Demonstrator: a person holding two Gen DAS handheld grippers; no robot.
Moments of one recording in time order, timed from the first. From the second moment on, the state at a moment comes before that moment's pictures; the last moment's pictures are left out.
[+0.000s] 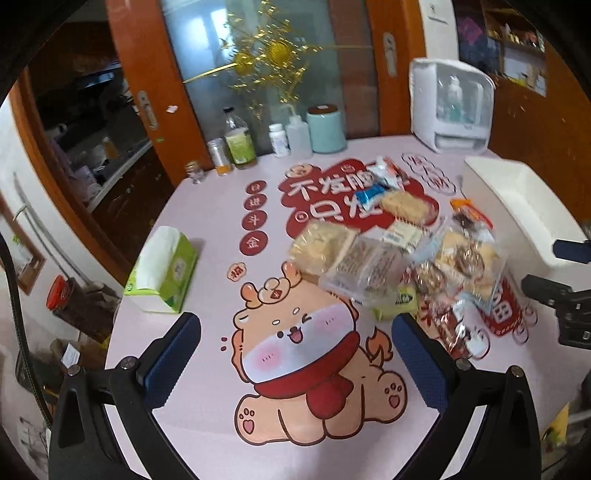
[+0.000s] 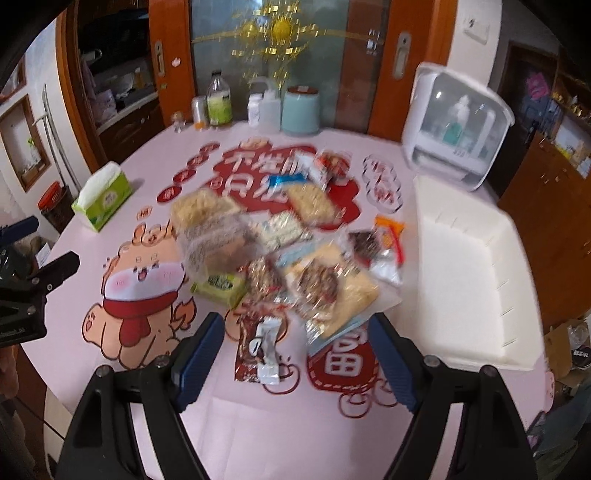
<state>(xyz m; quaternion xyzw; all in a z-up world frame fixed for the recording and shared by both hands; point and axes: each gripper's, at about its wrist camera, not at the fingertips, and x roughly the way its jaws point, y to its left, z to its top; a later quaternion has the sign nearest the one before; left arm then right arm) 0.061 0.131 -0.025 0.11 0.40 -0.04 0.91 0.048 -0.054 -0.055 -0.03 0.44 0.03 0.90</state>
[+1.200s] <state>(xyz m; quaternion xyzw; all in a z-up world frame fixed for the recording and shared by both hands) 0.116 0.066 -0.130 0.10 0.51 -0.11 0.85 0.088 -0.031 -0.182 -0.04 0.53 0.09 0.84</state>
